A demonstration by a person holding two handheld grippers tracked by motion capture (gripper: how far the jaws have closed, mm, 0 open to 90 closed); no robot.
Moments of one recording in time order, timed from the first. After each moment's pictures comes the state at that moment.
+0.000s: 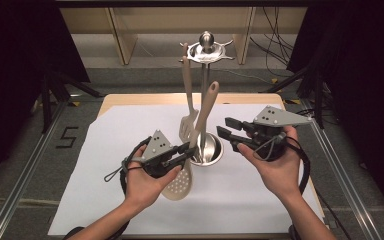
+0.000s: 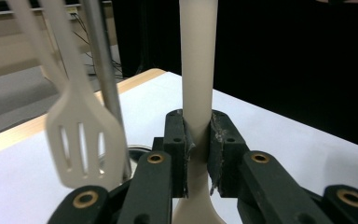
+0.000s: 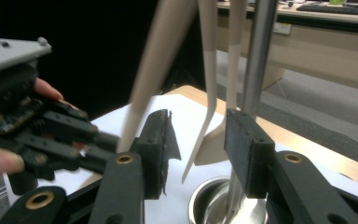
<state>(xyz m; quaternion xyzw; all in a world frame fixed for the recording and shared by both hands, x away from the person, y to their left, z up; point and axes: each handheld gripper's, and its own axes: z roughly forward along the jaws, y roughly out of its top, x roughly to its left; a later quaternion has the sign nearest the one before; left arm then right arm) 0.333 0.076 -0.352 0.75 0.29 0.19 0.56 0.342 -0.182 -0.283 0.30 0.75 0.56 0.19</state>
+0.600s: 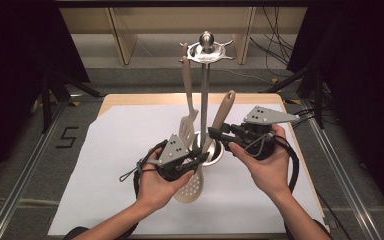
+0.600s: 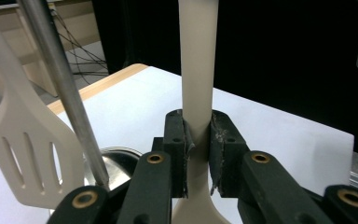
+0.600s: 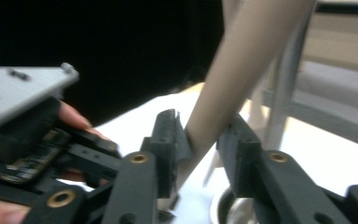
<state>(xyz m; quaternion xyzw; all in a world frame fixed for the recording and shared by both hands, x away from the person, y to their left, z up) 0.332 0.053 -0.360 0.77 0.26 0.17 0.56 0.350 -0.167 -0.291 0.30 0.75 0.57 0.14</state>
